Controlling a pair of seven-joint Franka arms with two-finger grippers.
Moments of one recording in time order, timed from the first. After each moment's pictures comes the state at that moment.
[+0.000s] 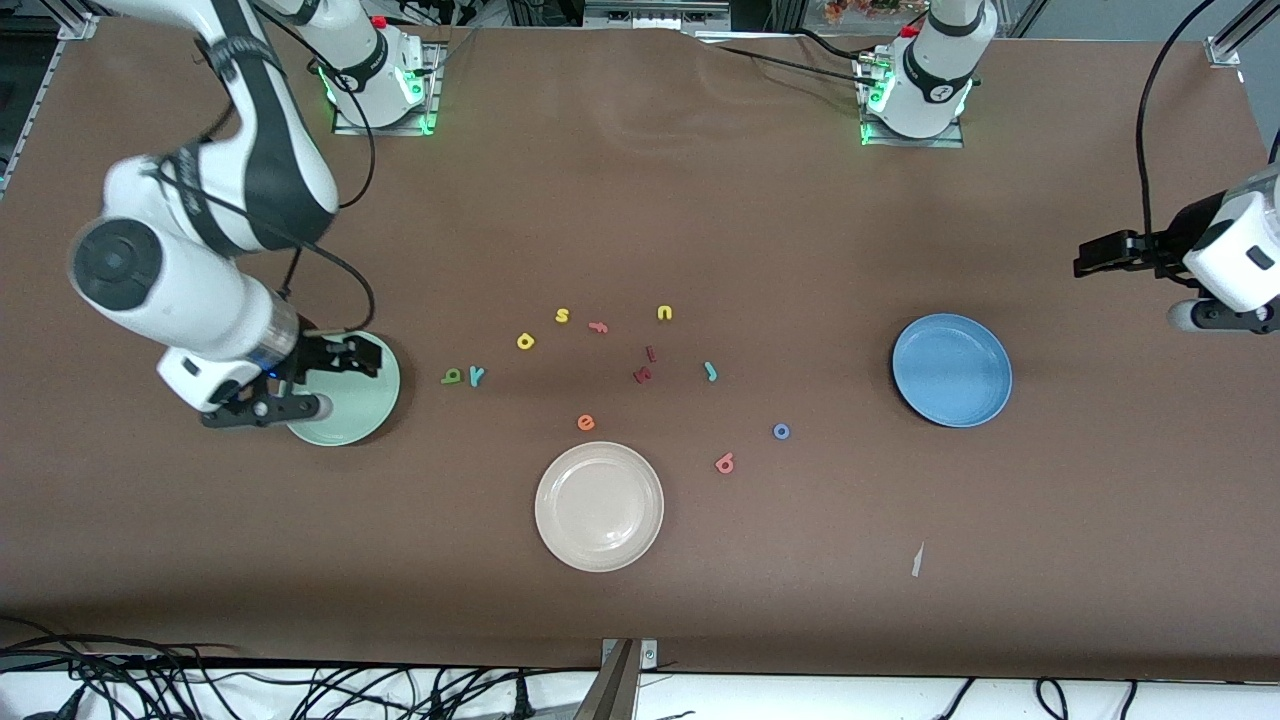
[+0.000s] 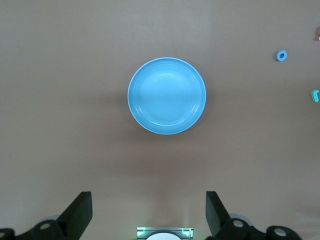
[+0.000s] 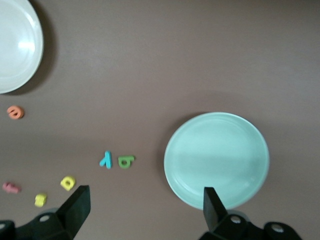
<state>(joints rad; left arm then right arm) 0.07 0.15 -0.04 -1.55 0.00 1.45 0.03 0.21 0.41 0.02 -1.59 0.01 1.97 0.13</state>
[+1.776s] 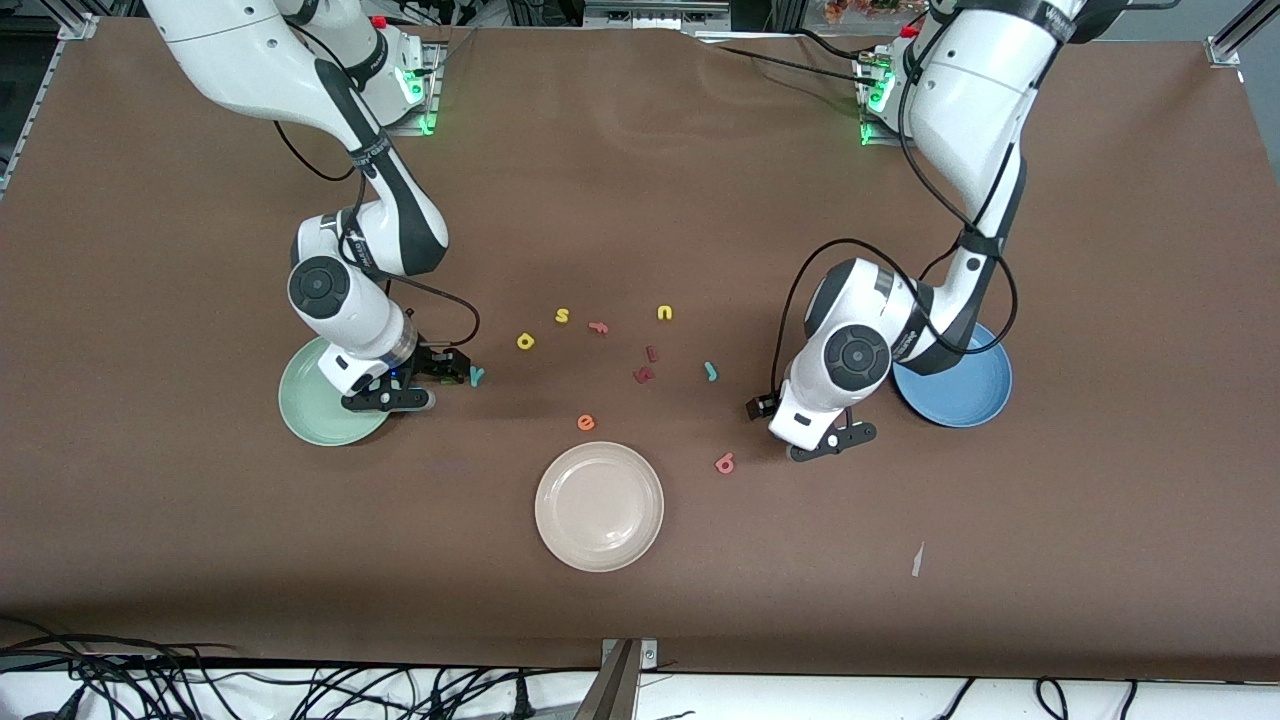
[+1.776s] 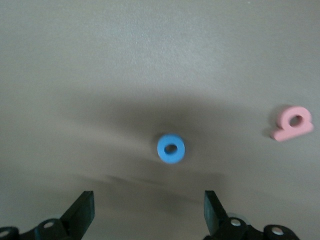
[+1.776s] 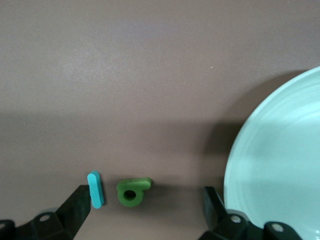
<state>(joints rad) -0.38 0.75 -0.04 -1.56 -0.03 2.21 -0.71 0.28 0.50 0.03 -2.02 0.03 2.56 0.24</state>
